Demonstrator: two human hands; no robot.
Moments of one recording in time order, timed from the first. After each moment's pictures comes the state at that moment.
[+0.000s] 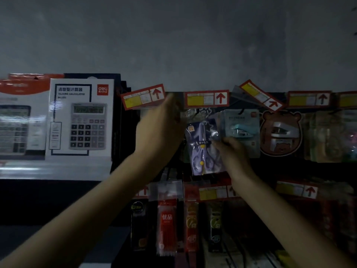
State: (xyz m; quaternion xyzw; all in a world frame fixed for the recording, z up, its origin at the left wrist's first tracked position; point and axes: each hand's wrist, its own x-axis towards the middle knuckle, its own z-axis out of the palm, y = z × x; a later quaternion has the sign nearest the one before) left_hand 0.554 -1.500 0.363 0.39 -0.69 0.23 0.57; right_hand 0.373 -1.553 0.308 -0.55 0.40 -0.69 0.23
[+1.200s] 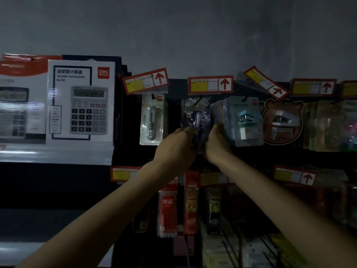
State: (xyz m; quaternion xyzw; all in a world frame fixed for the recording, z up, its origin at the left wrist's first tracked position) left_hand 0.538 -1.542 0.307 0.47 -0.78 0.15 0.39; right_hand 0.404 -1.582 0.314 -0.62 0.61 -0.50 0.04
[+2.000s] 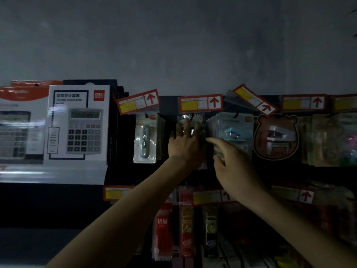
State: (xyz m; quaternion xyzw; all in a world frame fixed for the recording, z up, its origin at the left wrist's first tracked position) left_hand 0.486 -1.607 0.344 0.56 -0.73 0.26 0.30; right_hand 0.354 -1.508 0.299 -0.73 0.43 -0.53 -0.06
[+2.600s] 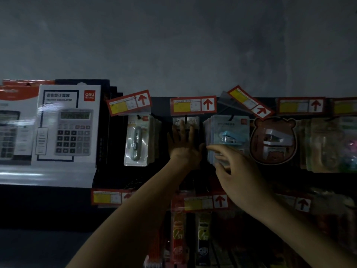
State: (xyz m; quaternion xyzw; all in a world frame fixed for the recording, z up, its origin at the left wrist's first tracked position) left_hand 0.460 -1.659 0.345 0.63 -0.69 0.22 0.27; right_hand 0.322 -1.509 0.296 -0.75 0.40 -0.52 -0.07
